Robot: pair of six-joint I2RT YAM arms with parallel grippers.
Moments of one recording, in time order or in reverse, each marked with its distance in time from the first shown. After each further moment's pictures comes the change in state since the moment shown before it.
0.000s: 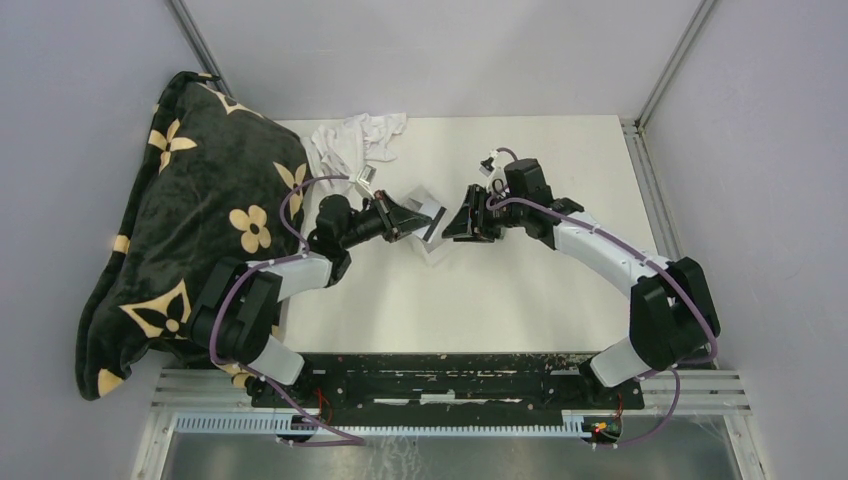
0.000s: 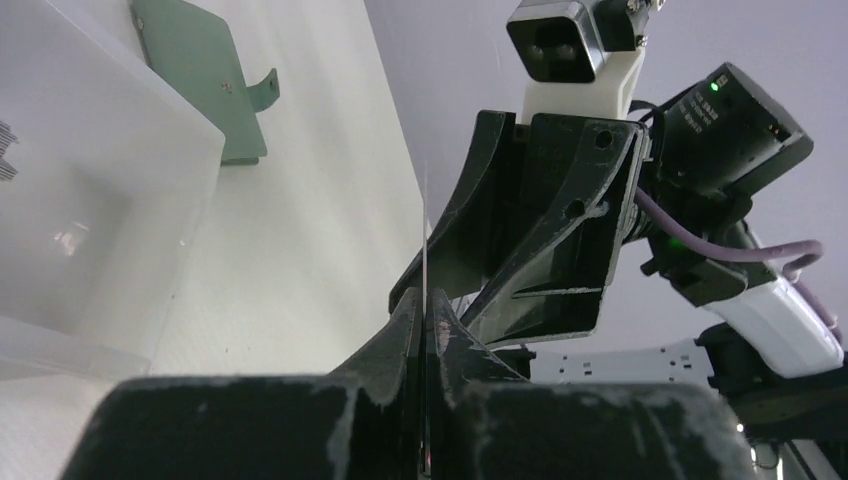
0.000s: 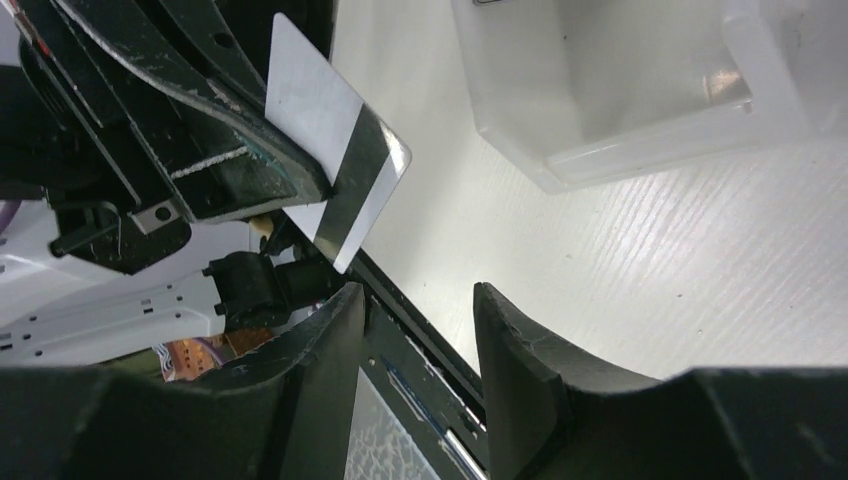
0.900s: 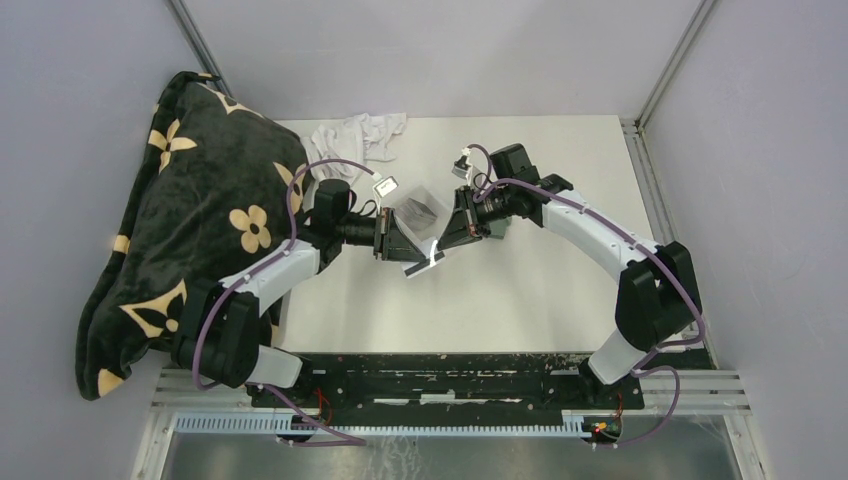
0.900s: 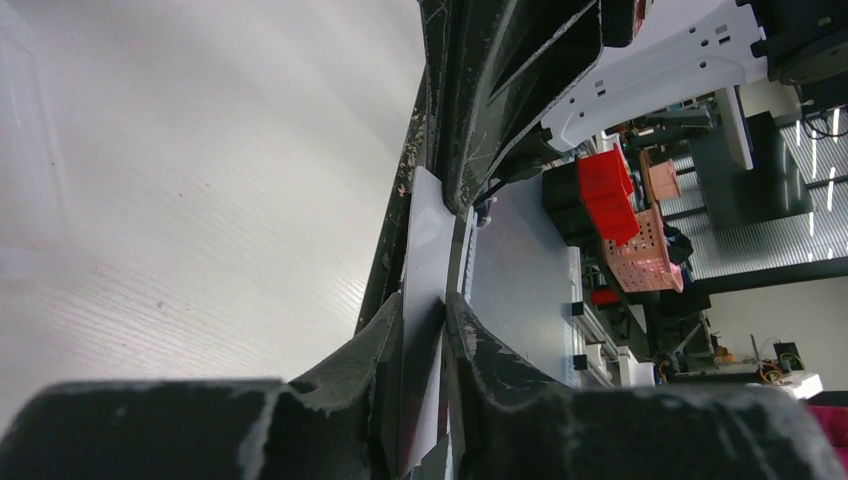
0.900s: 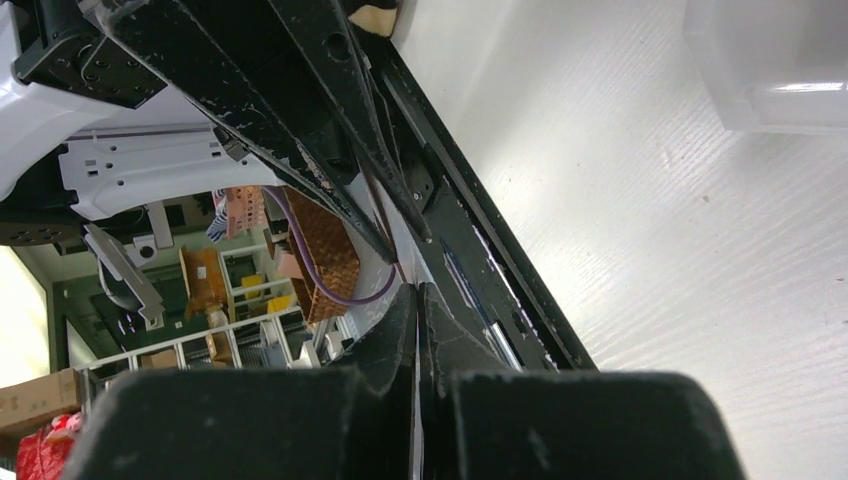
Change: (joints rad) left arm 0.027 -0.114 0.158 -0.674 0.488 0.615; right arm 0.028 0.111 0.217 -0.272 -0.309 -0.170
